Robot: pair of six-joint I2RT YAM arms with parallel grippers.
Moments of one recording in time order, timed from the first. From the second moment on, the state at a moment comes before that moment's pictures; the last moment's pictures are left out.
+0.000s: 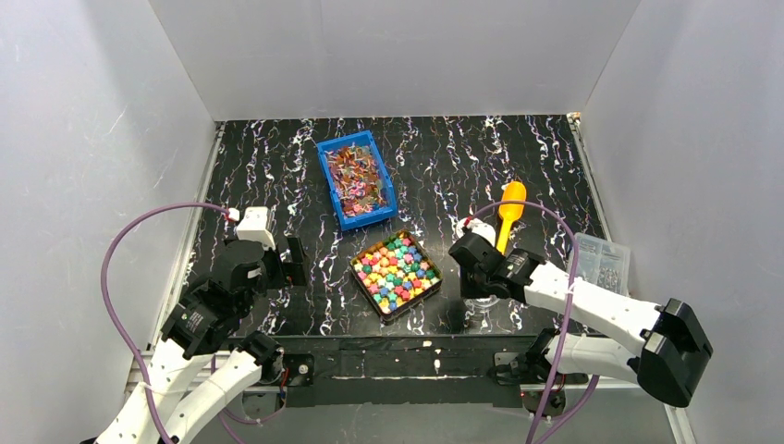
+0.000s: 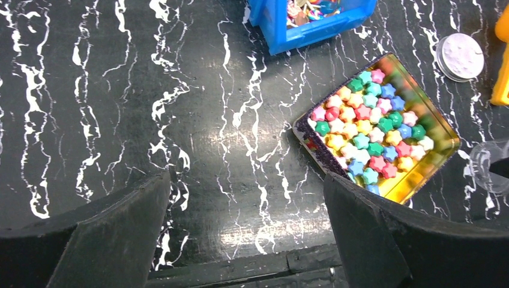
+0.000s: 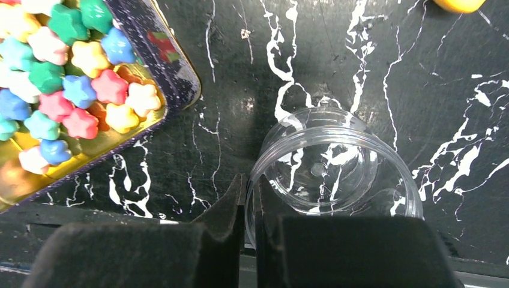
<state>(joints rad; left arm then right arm) -0.57 0.51 0.86 -0.92 -0.33 -0.38 0.91 1.10 0.73 -0.74 0.27 0.75</state>
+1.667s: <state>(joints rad) -0.57 0.50 0.85 -0.92 -0.25 -0.42 0.89 1.53 1.01 -0.51 0.28 0.54</state>
